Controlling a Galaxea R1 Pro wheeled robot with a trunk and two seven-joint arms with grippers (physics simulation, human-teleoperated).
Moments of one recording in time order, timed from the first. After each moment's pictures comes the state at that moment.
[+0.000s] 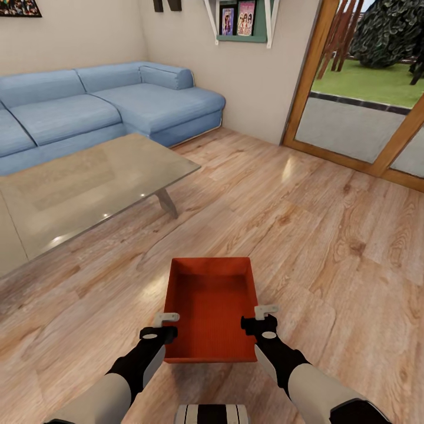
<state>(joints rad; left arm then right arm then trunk) -0.66 -0.11 -0.14 -0.39 0.11 0.16 0.27 -0.73 0.13 0.23 -0.27 -0.09 -0.04 -0.24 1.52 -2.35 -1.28</state>
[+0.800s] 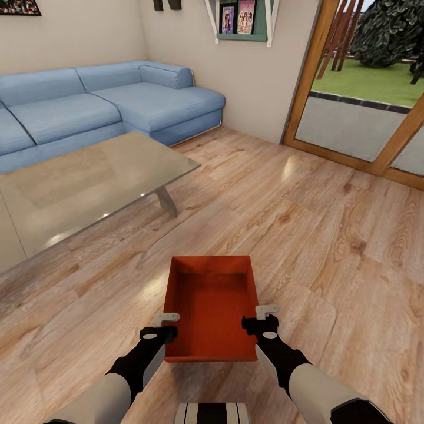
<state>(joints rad) -0.66 -0.11 -0.14 -0.39 0.11 0.16 0.27 -0.73 0.12 0.23 -0.27 -0.09 -0.04 -0.25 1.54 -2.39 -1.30</state>
